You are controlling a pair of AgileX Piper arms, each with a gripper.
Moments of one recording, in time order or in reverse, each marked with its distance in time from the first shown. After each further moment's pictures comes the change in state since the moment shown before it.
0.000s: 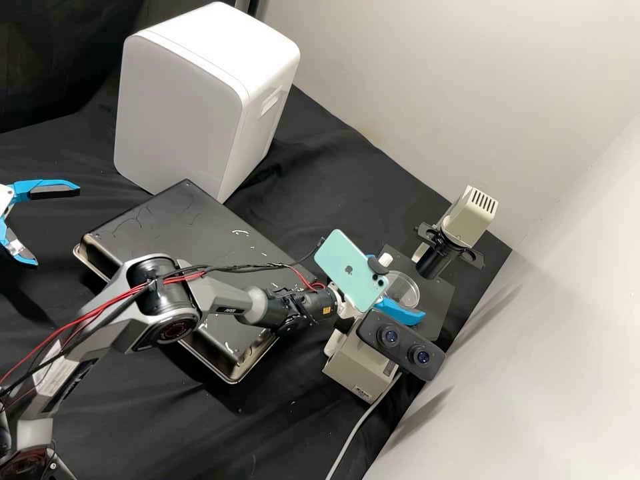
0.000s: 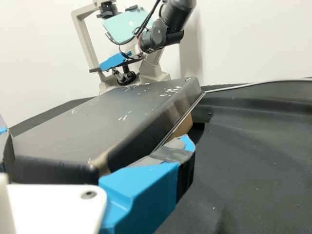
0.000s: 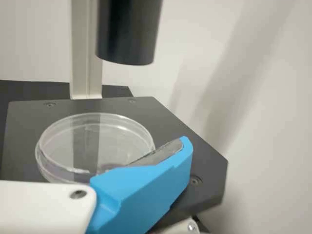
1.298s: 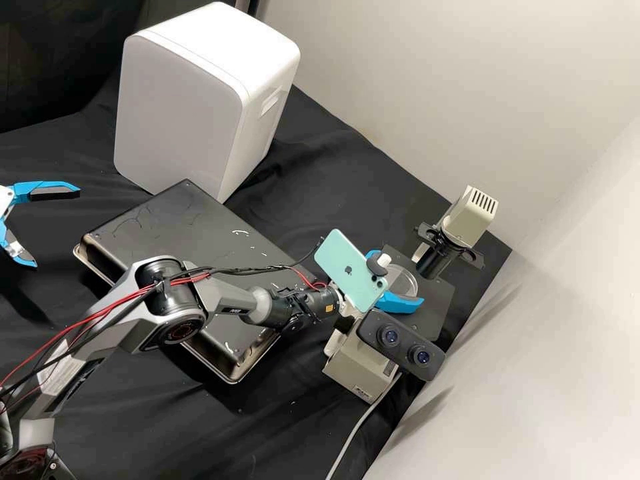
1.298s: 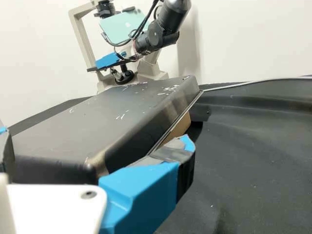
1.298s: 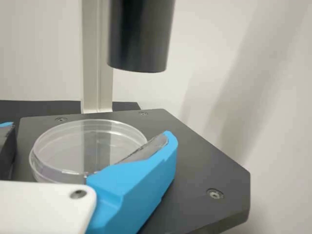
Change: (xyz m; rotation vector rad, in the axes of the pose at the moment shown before) left arm 0.001 -0.001 0.001 0.005 -0.008 -0.004; right arm 0.007 -0.008 -0.002 0.062 0.023 -0.035
